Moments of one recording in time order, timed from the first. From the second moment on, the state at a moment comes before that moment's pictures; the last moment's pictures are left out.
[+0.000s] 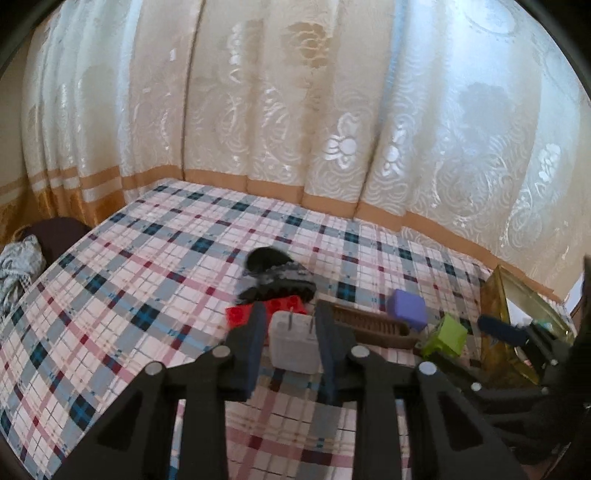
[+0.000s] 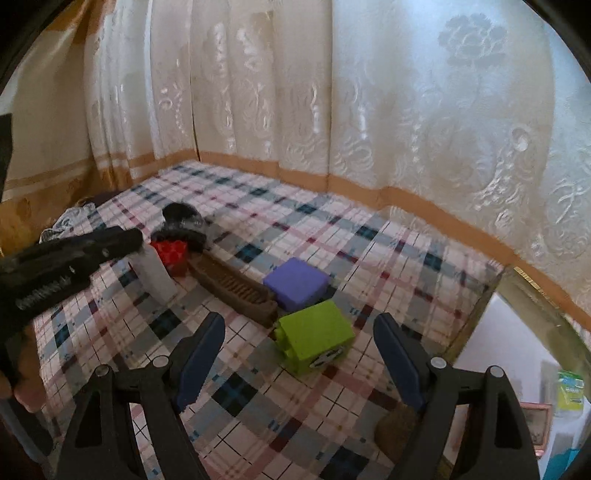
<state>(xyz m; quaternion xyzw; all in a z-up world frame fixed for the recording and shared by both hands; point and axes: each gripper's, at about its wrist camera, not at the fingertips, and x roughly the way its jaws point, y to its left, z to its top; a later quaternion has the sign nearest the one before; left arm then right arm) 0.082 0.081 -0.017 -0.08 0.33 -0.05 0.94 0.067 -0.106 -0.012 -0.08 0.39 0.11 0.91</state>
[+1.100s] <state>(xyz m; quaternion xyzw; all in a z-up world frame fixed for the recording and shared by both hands) 0.093 0.103 -0.064 0.02 0.45 0.01 0.89 0.018 -0.108 0.008 -0.02 0.36 0.16 0.92</state>
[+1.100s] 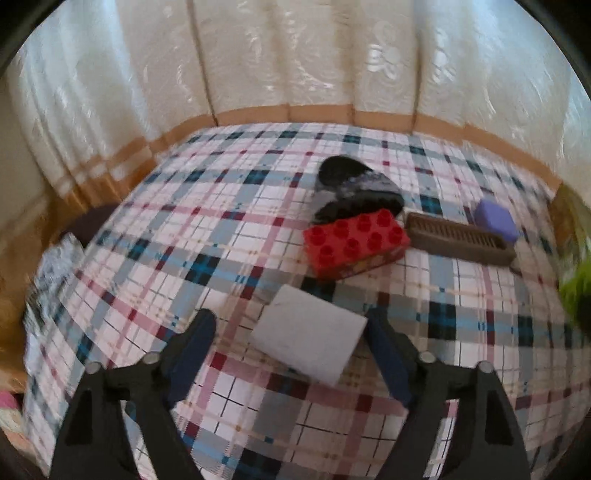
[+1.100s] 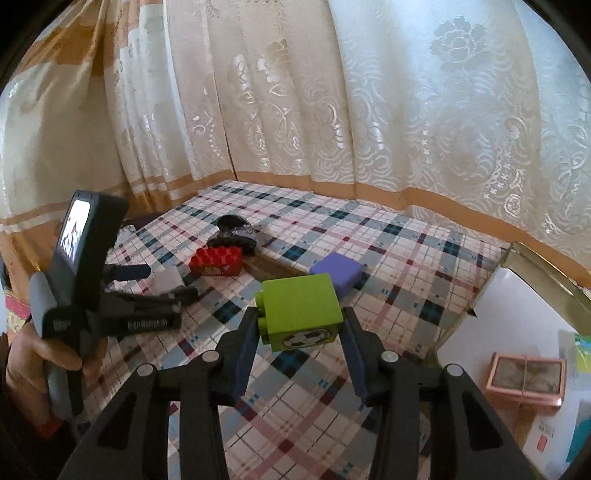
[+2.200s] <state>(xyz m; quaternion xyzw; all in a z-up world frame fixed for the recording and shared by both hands) 0.060 0.068 -0.008 -0.06 0.27 -0.09 0.96 -0.017 -0.138 0.032 -0.03 0.27 0.05 0.96</state>
